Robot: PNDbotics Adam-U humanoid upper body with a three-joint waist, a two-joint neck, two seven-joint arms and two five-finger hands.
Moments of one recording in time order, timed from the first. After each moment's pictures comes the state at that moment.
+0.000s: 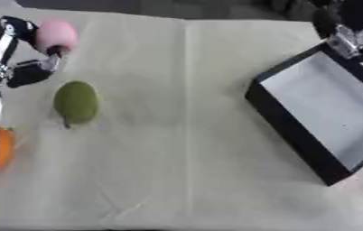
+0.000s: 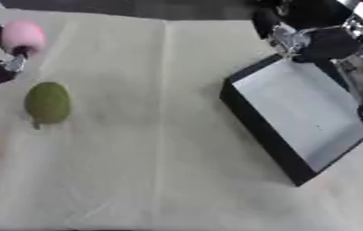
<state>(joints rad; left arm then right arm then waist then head) -0.88 0.14 0.09 -1.18 -0.81 -0.28 -0.03 -0.48 -0.83 0.03 -1.92 -0.45 -0.22 0.44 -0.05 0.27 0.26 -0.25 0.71</state>
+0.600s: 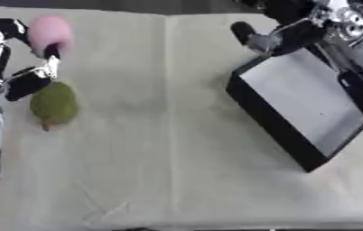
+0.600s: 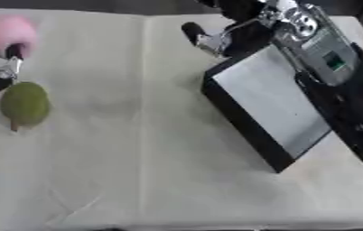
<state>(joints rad) -0.82 0.06 0.03 -1.27 -0.77 -0.39 0.03 -0.65 -0.78 0.18 -1.72 -0.26 -0.25 0.50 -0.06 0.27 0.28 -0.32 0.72</state>
